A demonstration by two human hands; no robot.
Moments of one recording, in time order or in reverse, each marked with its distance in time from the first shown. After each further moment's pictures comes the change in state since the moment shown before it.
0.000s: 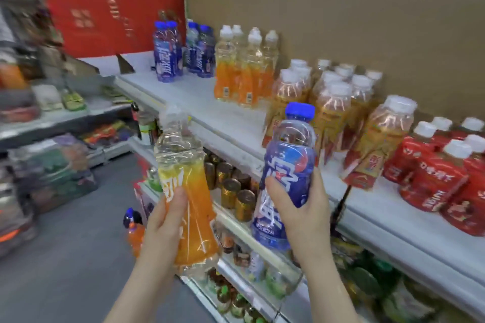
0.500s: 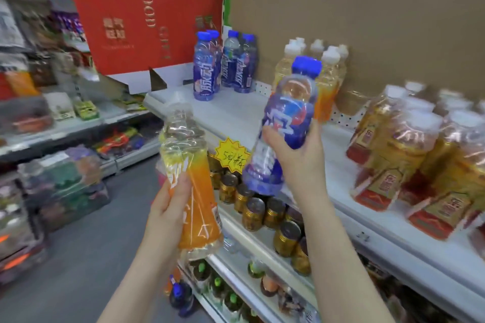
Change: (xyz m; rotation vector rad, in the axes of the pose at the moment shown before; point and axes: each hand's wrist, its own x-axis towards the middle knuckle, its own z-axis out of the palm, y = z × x) left_hand 0.201 0.081 -0.081 0.031 -0.079 0.080; right_hand 0.166 -0.010 0.223 0.047 -0.009 -0.055
